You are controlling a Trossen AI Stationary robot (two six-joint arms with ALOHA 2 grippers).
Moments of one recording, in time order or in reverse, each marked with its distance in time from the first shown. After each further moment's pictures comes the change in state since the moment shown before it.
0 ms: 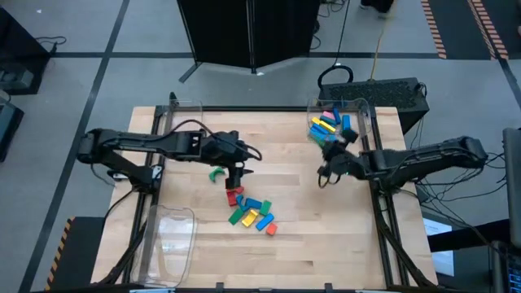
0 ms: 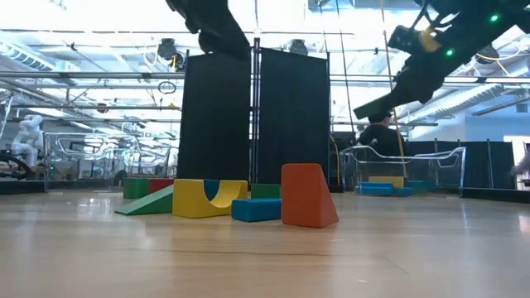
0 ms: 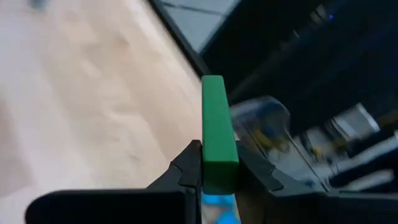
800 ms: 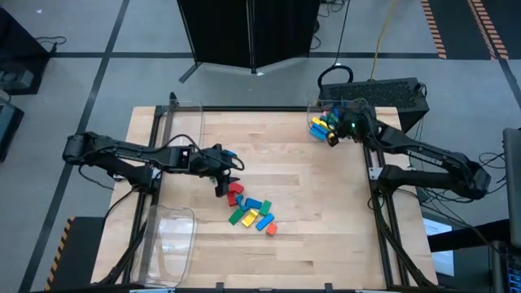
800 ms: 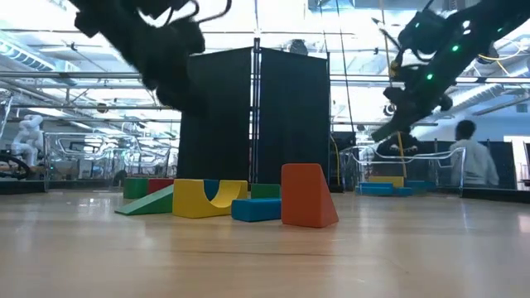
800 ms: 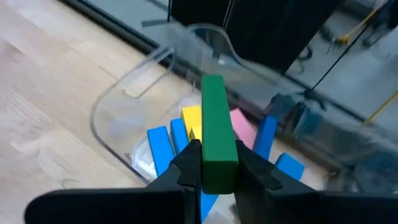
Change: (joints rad) left arm -0.010 -0.152 -0.478 0.294 -0.054 -0.183; right arm -0.697 -0.040 0.001 0.027 -0.490 0.057
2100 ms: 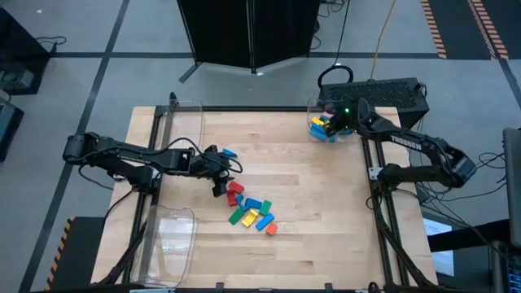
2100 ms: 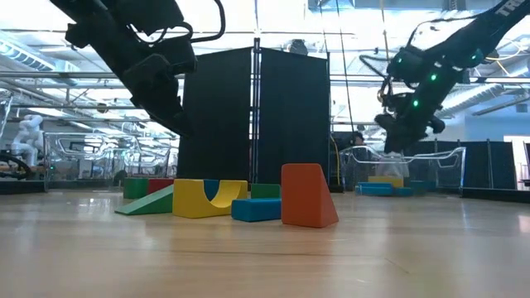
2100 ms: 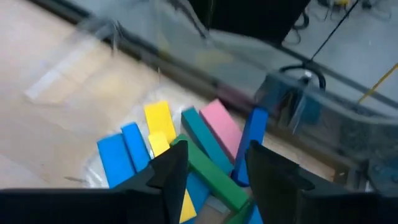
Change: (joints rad) left arm 0.001 0.002 -0.071 -0.008 -0.060 0.000; right arm -0.232 0.244 0.000 0.186 -0.146 -0.060
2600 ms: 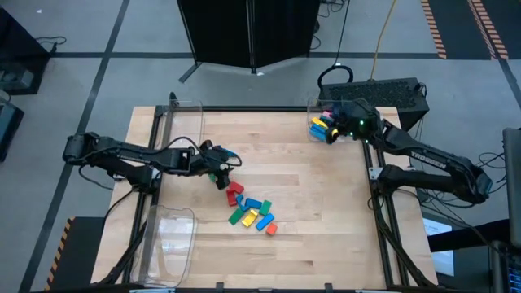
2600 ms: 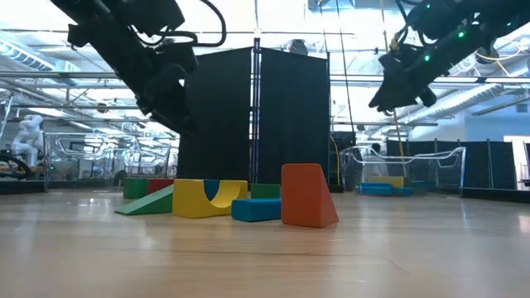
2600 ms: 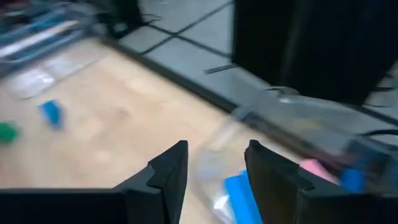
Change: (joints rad) left arm 0.020 0.000 0.000 0.004 -0.178 -0.107; right arm 0.232 -0.309 0.000 -0.017 -0.092 0.131
